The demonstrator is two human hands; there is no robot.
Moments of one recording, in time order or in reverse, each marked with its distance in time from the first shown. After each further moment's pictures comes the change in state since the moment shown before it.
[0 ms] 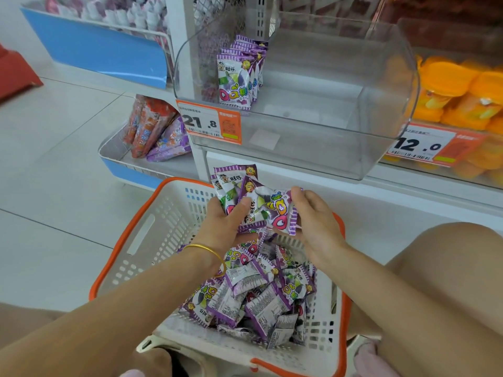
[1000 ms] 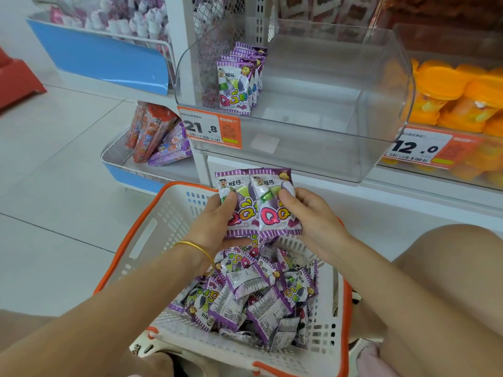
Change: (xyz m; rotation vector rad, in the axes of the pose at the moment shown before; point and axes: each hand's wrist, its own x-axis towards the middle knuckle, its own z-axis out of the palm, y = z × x) left_hand -0.001 0.017 -0.010 0.072 -0.045 -0.036; right_hand 0.010 -0.006 -0.006 -0.079 -0.250 -0.082
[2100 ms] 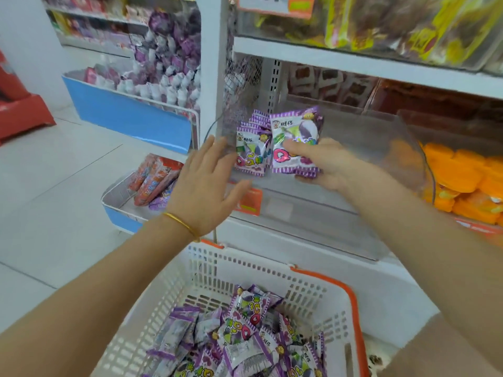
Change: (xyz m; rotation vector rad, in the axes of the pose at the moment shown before) left_hand 0.082 0.111 -0.049 1.304 0.315 1.056; right_hand 0.132 -0.160 0.019 -0.243 0.080 -0.105
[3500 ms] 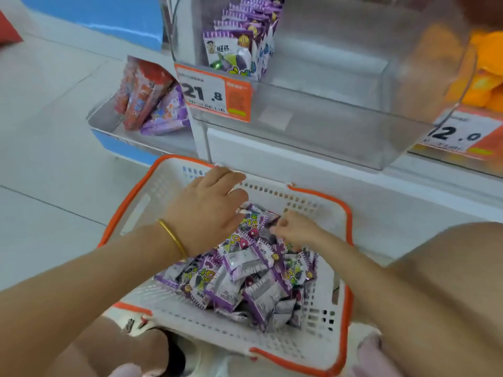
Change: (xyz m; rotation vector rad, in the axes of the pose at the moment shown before) left_hand -0.118 0.040 0.039 0.046 -0.407 0.306; right_hand -0.094 0.241 0.011 -0.781 -0.397 0.359
